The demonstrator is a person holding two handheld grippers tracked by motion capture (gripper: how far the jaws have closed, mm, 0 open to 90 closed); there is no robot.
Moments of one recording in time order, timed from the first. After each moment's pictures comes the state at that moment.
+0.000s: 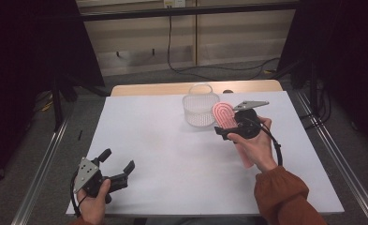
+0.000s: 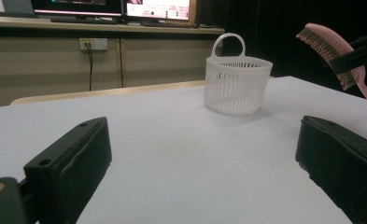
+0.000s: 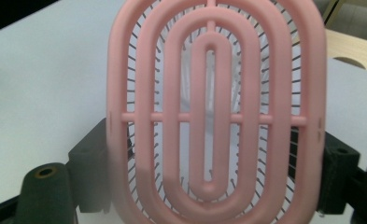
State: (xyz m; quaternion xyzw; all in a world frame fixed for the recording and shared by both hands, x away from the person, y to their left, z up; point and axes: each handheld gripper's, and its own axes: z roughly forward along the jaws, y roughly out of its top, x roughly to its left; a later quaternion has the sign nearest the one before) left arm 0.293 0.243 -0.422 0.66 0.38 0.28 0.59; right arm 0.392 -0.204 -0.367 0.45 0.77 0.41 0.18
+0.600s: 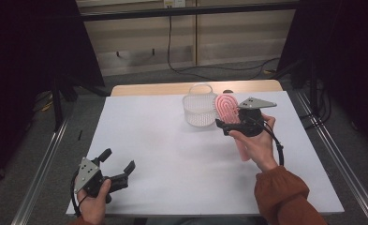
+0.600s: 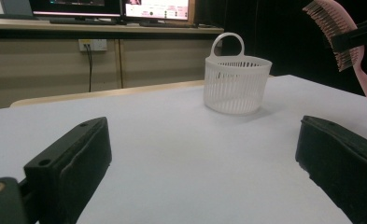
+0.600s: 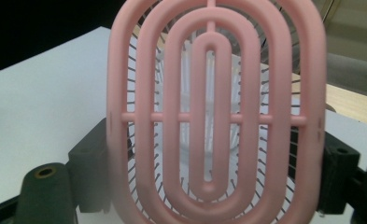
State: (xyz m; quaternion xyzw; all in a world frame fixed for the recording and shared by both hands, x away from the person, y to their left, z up) left arm 0.292 0.244 -0.421 0.66 0.37 0.28 0.59; right arm 0.388 -0.208 -0.357 0.43 0.74 0.46 0.24
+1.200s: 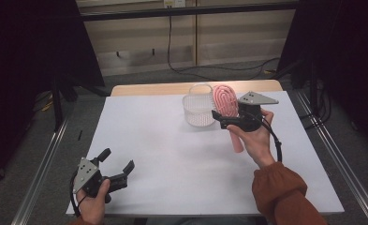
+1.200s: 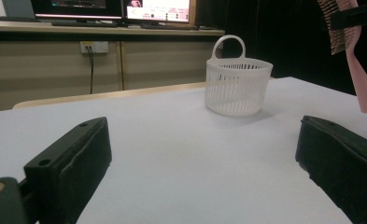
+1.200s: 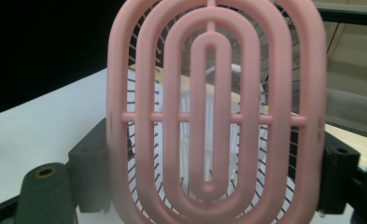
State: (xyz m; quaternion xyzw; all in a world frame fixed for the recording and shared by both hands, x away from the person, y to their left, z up) left arm 0.293 0.245 -0.420 0.66 0.37 0.28 0.59; right arm 0.394 -0.201 -0.342 0.41 0.71 0.52 0.26
